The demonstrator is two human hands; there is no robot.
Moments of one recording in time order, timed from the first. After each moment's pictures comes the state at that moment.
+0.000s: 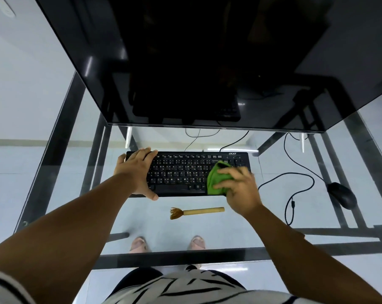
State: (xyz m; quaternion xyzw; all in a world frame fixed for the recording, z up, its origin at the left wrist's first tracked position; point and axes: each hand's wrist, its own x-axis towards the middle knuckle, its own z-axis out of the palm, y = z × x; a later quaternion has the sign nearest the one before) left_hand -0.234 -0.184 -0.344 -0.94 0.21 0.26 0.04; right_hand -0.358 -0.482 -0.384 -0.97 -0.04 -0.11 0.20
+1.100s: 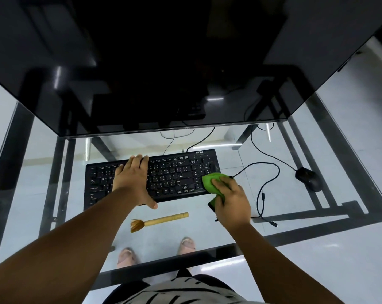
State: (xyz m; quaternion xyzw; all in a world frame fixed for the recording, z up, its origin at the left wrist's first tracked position) left_hand -0.256 -0.276 -0.344 -0.95 0.21 0.24 0.04; right_hand -0.416 -0.506 -0.393 -0.94 0.20 -0.10 0.25
